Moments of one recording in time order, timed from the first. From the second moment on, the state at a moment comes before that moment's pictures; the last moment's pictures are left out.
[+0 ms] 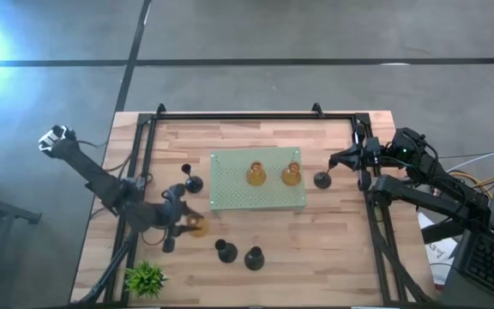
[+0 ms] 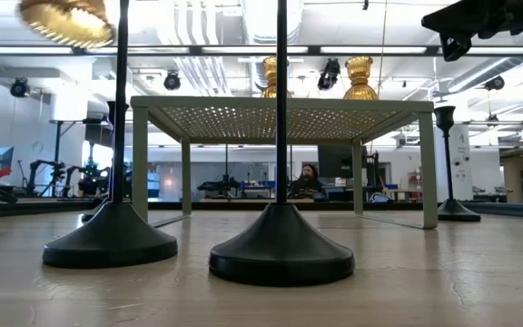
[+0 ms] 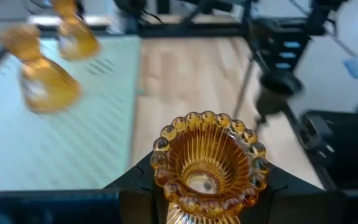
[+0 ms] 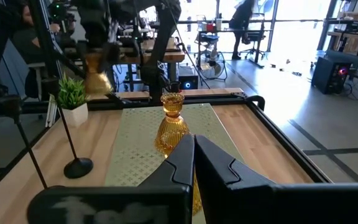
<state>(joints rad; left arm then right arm) -0.65 0.96 0.80 -0.32 -0.52 -0.33 -0.53 0.33 0.53 -0.30 -0.49 0.00</state>
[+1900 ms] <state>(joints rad) -0.07 1.13 0.75 -0.06 -0.46 -0.19 -0.53 0.33 0.53 -0.30 -0.49 0.00</state>
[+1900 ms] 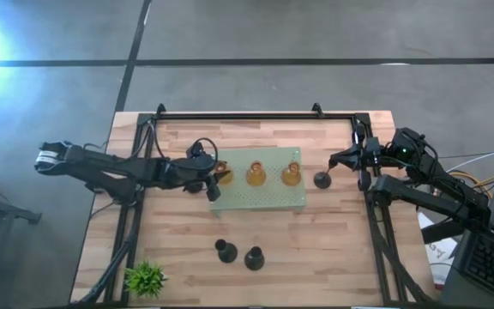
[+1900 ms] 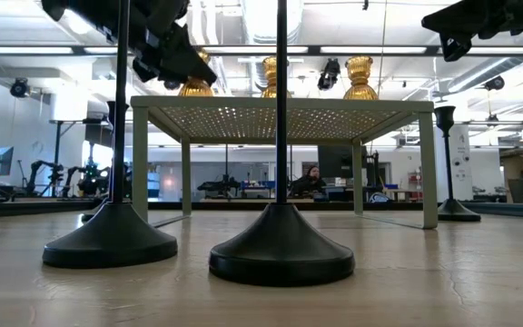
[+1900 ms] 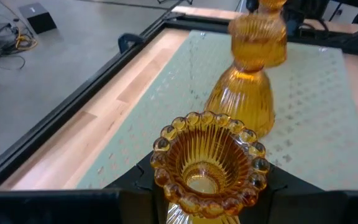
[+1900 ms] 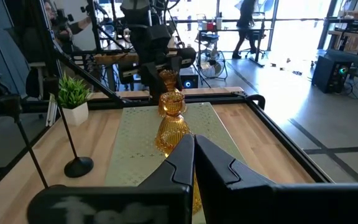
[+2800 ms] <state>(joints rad) -0.07 1.13 0.71 -0.03 -0.45 -0.19 -0.53 0.33 0.53 -0.30 -0.49 0.00</state>
